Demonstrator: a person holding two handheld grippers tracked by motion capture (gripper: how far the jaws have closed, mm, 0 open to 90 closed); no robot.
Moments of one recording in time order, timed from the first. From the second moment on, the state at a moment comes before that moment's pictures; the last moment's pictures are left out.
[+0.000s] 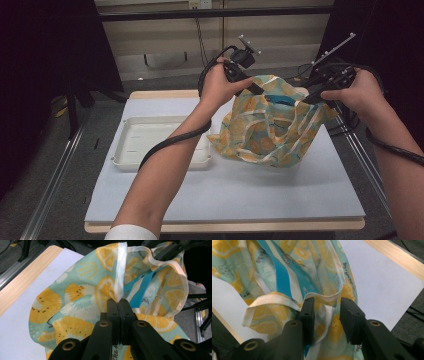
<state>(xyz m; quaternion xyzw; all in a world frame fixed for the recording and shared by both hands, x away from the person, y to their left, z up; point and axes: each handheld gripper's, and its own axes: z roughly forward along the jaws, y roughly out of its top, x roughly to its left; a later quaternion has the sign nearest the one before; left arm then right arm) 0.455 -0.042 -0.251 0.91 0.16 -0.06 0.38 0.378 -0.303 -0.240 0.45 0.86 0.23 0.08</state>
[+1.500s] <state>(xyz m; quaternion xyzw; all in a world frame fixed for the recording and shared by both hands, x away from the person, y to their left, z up) 0.456 -0.040 -0.256 0.91 0.17 -0.07 0.38 0.374 -0.288 -0.211 0.45 0.84 0.28 0.07</state>
